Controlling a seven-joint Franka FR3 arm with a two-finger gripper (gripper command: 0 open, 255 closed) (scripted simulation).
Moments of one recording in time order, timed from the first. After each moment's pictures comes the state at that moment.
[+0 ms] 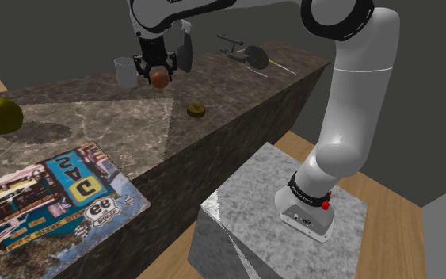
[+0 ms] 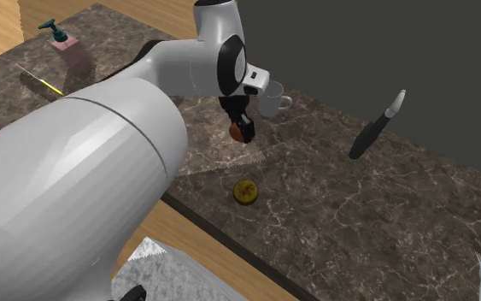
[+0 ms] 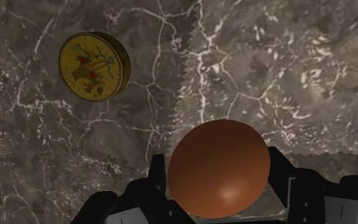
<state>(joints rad) 0.00 0.38 0.28 -1.60 -0.30 1.87 0.90</state>
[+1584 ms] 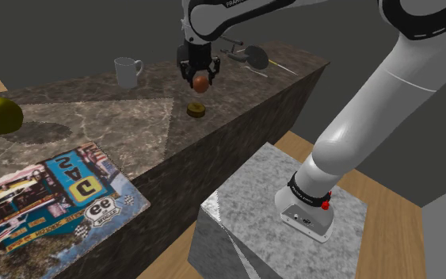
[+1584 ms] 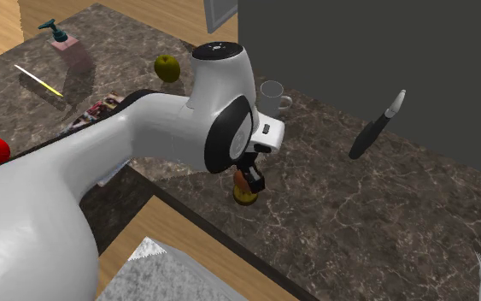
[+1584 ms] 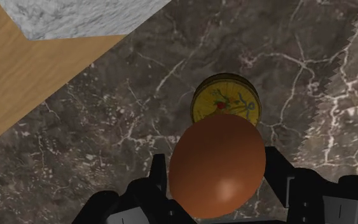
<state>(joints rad) -0.12 -0.06 0.23 -2.14 -0.20 2.02 0.73</state>
